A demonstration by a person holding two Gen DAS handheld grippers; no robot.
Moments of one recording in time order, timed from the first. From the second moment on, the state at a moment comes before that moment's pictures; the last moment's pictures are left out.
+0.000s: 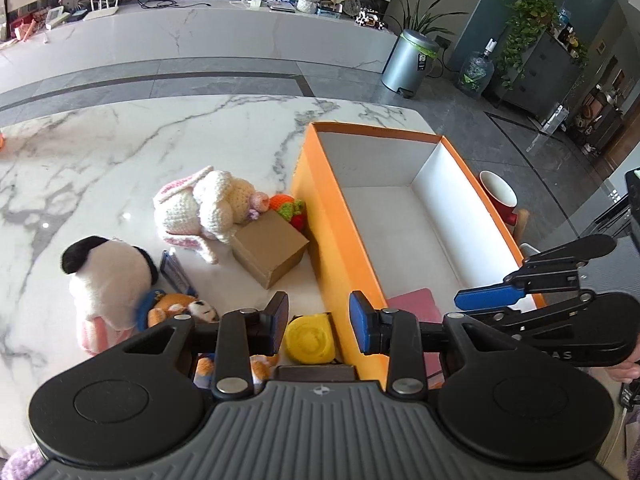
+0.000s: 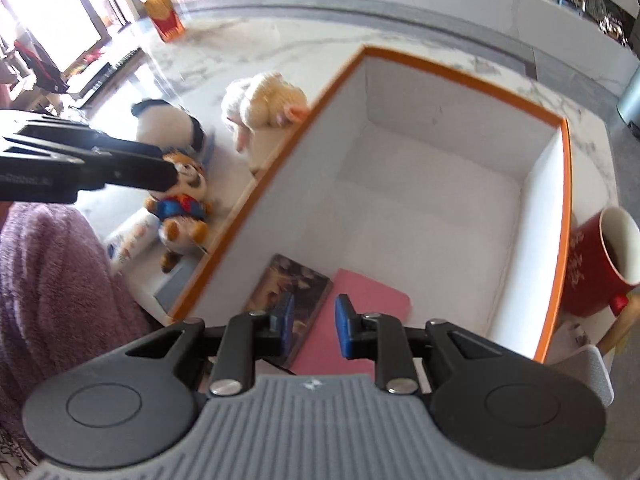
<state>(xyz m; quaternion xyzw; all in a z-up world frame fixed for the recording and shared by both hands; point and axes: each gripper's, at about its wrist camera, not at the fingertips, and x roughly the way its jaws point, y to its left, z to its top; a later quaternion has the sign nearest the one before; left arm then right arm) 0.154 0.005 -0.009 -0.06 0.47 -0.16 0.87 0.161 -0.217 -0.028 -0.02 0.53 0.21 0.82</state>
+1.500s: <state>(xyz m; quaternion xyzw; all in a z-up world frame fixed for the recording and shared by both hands) 0.128 0.084 -0.081 -0.05 0.52 -0.15 0.84 0.147 -0.029 -0.125 -0.40 0.55 0.36 0.64</state>
